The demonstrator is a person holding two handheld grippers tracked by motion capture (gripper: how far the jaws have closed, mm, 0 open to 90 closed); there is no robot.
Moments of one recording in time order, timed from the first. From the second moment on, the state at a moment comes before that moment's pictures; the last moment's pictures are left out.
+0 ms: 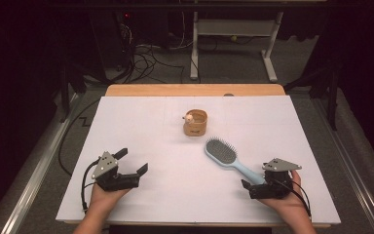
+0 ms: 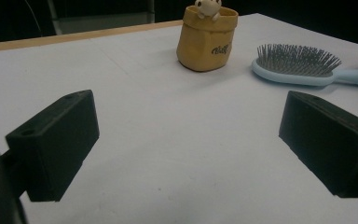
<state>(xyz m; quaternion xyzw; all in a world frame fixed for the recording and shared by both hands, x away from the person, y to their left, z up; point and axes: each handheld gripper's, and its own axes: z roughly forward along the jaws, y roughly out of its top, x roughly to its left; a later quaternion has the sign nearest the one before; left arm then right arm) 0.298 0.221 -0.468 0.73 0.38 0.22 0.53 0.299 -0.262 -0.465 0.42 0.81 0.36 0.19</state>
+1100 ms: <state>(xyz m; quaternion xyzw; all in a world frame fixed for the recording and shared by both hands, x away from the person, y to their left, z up) 0.298 0.221 -0.469 0.73 0.37 0.21 0.54 0.342 -0.229 -0.436 0.40 0.83 0.34 0.19</state>
